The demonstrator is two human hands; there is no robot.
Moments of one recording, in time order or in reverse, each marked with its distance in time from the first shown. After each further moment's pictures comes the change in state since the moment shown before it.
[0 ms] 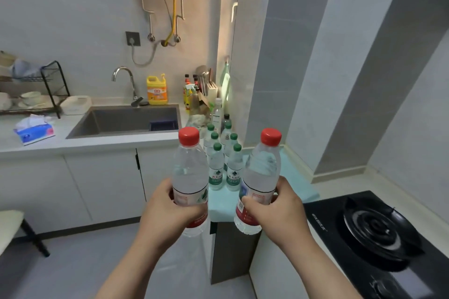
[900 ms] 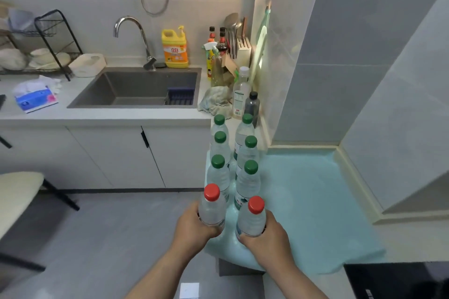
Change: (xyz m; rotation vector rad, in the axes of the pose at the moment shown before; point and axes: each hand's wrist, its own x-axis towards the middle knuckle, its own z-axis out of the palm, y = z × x) left_hand 0.248 -0.170 0.166 0.282 0.032 -0.307; right_hand 0.264 0.217 0.119 -0.208 -0.319 0.208
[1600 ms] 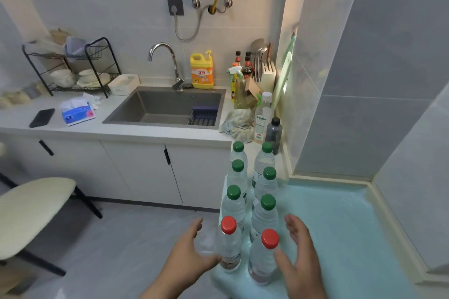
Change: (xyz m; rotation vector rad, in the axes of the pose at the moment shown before) left_hand 0.003 0.001 -0.028 0.036 -0.035 -0.014; right_hand 0.020 -0.021 -0.049 0.225 -0.004 -0.341
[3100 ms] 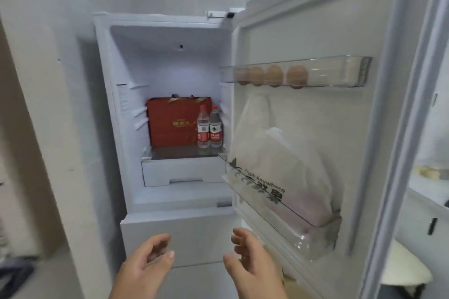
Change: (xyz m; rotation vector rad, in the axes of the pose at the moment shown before) left_hand -0.778 -0.243 -0.334 -0.406 1.788 -0.141; right_hand -0.623 -0.403 0.381 0.250 -1.549 -0.639
